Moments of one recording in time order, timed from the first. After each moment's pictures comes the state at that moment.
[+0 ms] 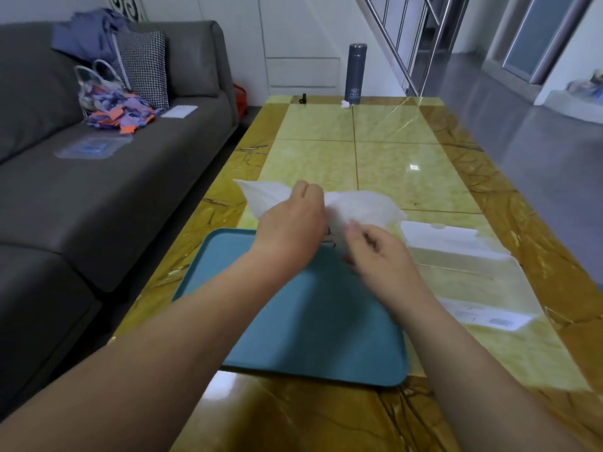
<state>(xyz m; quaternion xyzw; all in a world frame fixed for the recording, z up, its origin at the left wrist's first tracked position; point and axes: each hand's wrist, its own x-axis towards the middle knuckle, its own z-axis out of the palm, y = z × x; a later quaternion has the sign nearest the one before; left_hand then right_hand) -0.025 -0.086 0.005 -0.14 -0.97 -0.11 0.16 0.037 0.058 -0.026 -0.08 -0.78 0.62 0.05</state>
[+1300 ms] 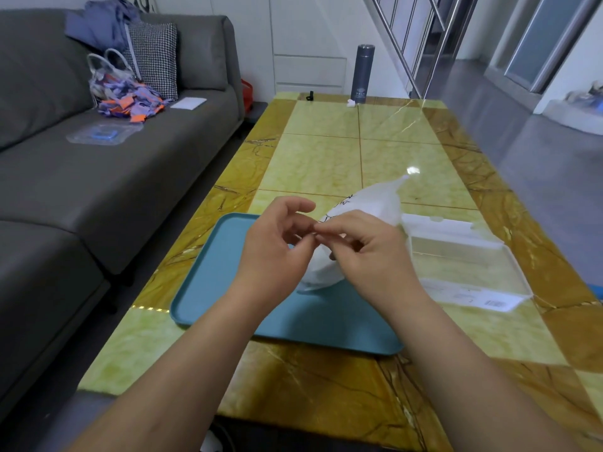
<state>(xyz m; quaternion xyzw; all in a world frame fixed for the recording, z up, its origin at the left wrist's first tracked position) 0.068 -0.127 -0.001 -0.12 -0.79 -0.59 0.14 0.071 0.033 -0.013 0.13 -0.82 0.53 0.18</state>
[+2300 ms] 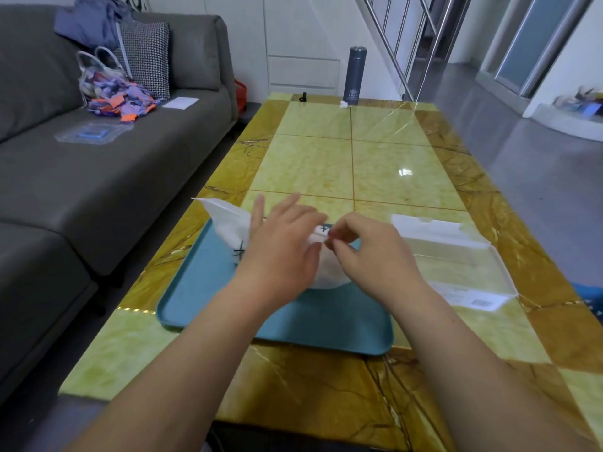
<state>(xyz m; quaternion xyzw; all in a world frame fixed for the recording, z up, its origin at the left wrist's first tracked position) 0.050 -0.115 -0.009 -0.21 -0.94 -0.20 0.19 0.066 0.055 -0.002 0.05 -0.93 0.34 0.12</state>
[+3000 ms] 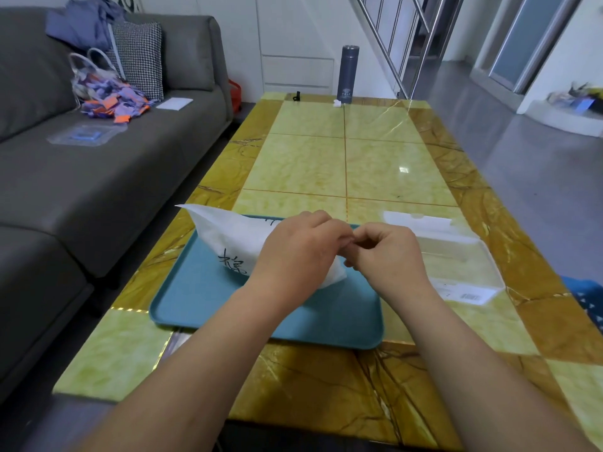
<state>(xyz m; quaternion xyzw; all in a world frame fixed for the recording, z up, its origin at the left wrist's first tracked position) 0.053 -0.082 -0.014 -0.33 -0.87 -0.27 0.26 0.077 0.079 -0.010 -0.01 -0.83 0.54 0.12</state>
